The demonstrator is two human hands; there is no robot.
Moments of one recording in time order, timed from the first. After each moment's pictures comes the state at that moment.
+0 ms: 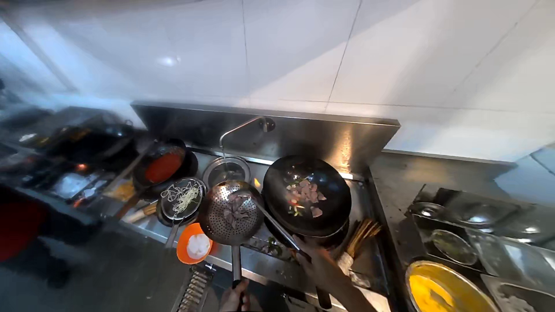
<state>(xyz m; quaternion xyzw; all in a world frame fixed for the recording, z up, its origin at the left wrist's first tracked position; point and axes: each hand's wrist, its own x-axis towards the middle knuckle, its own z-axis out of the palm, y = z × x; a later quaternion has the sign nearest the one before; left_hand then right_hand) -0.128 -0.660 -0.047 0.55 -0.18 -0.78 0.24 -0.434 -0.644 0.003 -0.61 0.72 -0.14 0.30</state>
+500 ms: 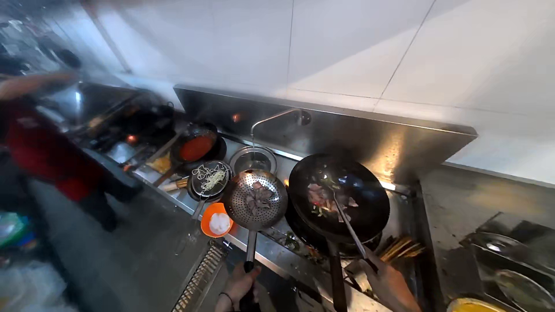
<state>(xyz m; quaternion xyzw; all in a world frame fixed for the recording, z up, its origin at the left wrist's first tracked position) -0.123 -0.659 -0.012 0.64 -0.33 -0.68 0.13 -0.525 -0.606 -0.022 -0.47 0.82 -0.17 0.27</state>
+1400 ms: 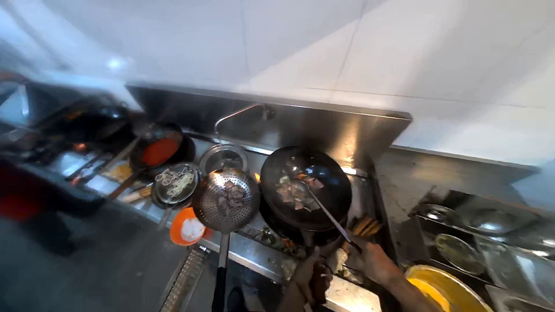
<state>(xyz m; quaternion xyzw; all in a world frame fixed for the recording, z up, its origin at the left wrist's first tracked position) -0.376 -0.632 -0.085 0.49 -0.20 -0.84 0.13 -0.592 -0.601 -0.023 -0.53 0.81 -0.06 0.27</state>
